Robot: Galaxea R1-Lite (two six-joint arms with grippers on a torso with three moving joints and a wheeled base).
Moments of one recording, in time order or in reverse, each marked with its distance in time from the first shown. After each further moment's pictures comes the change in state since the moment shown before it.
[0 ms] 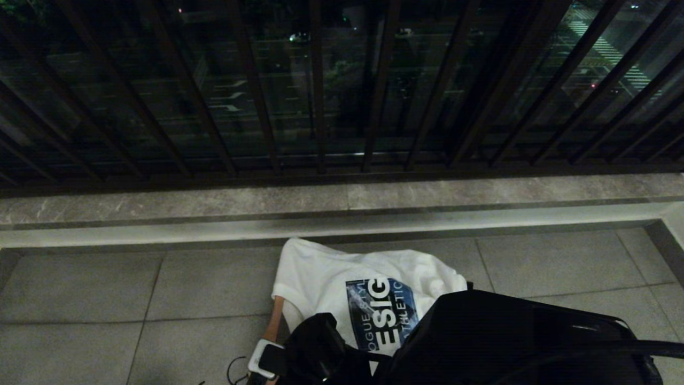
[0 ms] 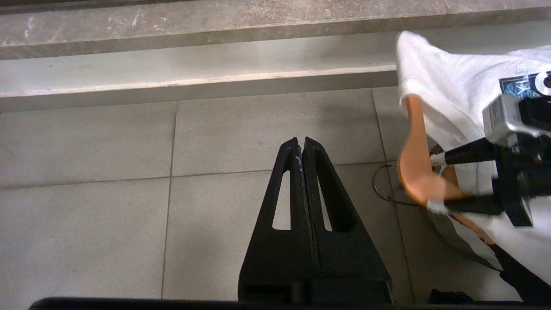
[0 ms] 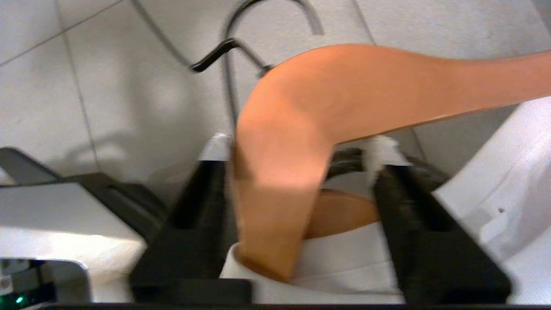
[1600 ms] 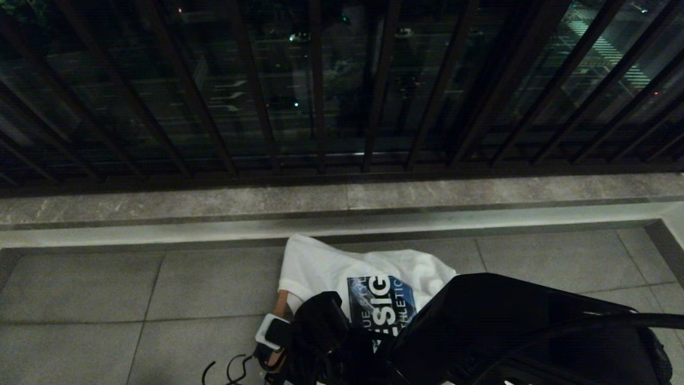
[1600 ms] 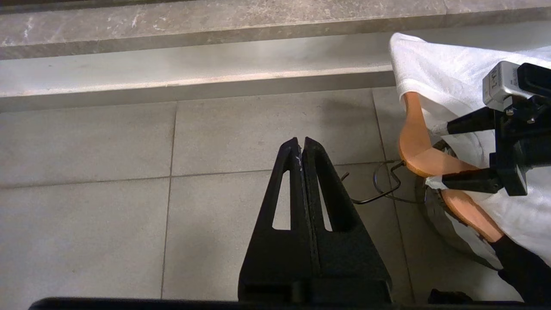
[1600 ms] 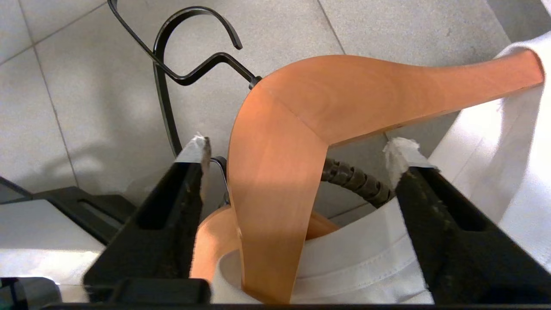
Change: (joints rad) left arm 0.000 0.000 0.000 0.000 0.000 0.000; right arm -0.040 -0.023 -0.055 0.047 -0.004 -0.003
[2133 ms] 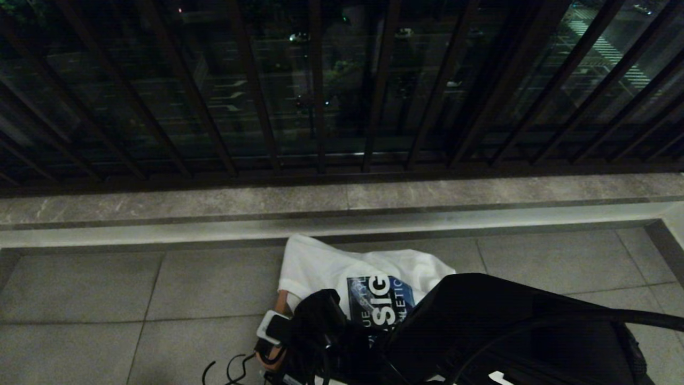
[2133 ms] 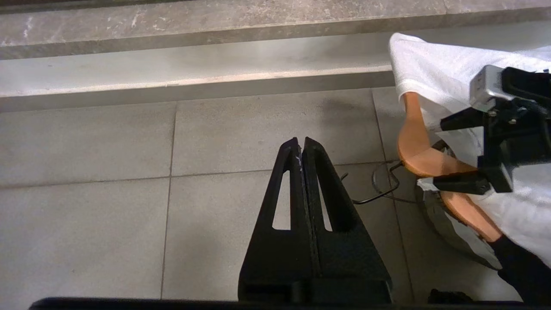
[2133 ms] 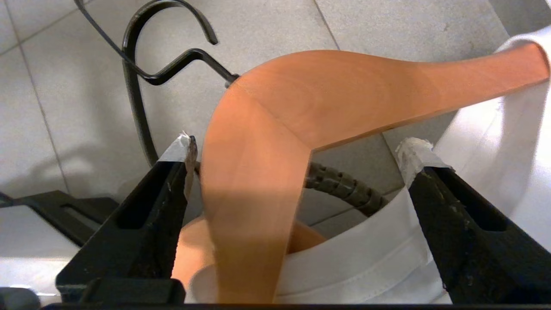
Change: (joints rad) left arm 0.000 0.000 0.000 0.000 0.000 0.000; right arm -0.018 0.042 -0.057 0.018 -0.001 -0.008
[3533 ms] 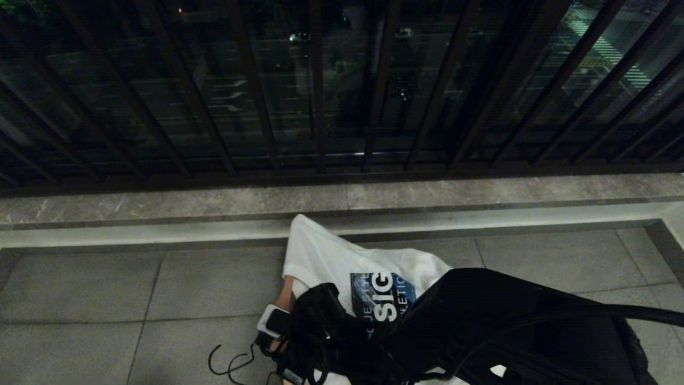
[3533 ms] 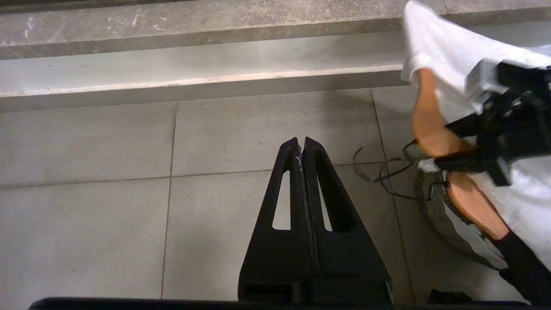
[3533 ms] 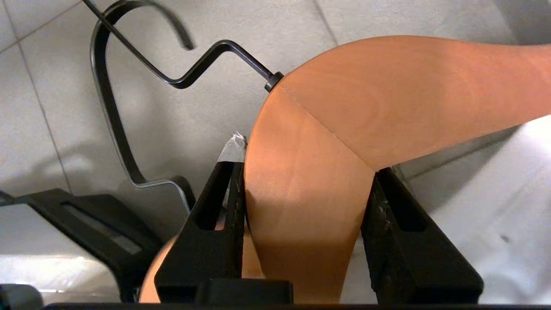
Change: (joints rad) left arm 0.000 0.000 0.000 0.000 0.000 0.000; right arm -0.011 -0.015 -0.028 0.061 0.000 0.006
